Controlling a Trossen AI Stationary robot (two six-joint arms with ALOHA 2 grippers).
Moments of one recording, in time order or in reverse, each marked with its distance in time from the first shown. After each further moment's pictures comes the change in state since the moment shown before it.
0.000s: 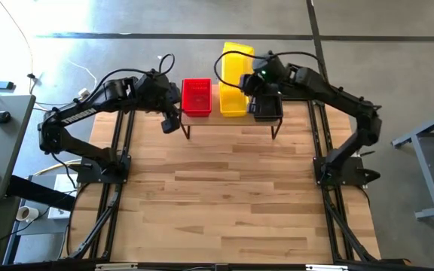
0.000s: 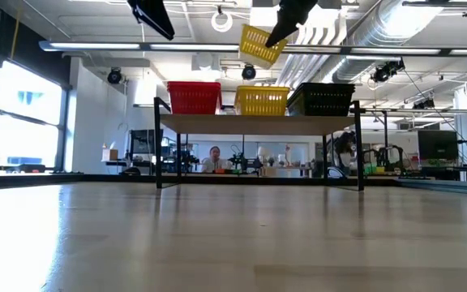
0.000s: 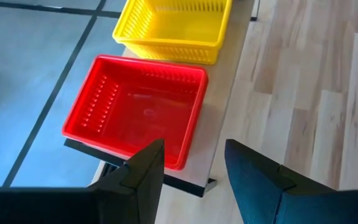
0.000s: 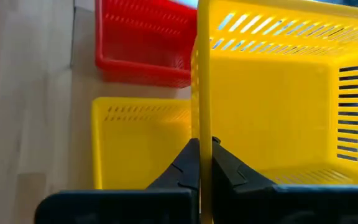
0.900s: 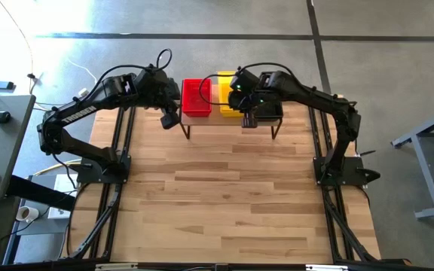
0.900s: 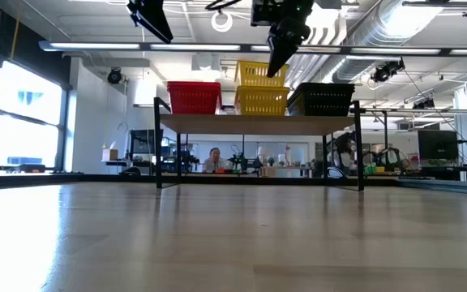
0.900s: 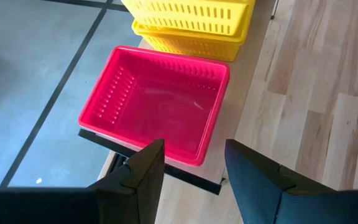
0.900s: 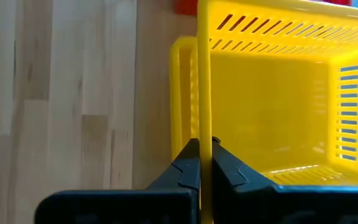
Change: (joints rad) left arm 0.059 0.000 0.000 -0.001 0.005 0.001; right arm 0.058 0.213 0.144 -0.319 -0.040 0.084
